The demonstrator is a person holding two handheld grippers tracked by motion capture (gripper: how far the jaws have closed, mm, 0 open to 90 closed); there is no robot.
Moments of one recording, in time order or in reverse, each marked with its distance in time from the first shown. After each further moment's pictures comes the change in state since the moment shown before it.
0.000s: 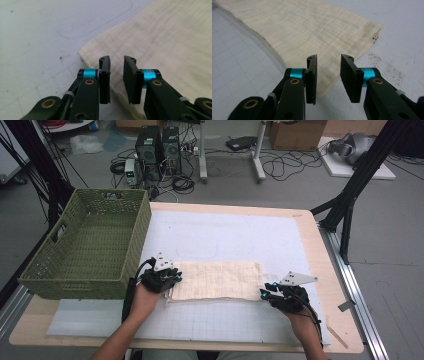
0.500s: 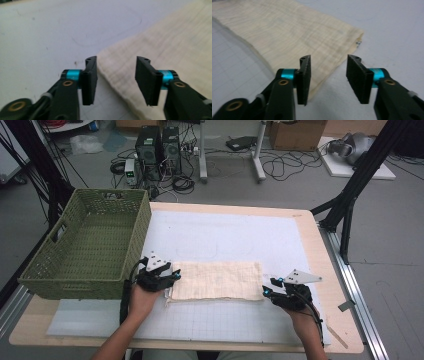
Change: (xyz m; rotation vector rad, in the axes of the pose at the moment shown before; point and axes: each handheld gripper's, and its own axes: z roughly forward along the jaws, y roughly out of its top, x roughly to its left) left arm 0.008 -0.001 -0.018 -0.217 -0.010 -0.121; right arm -0.005 0.003 -0.007 -0.052 -0.091 0.008
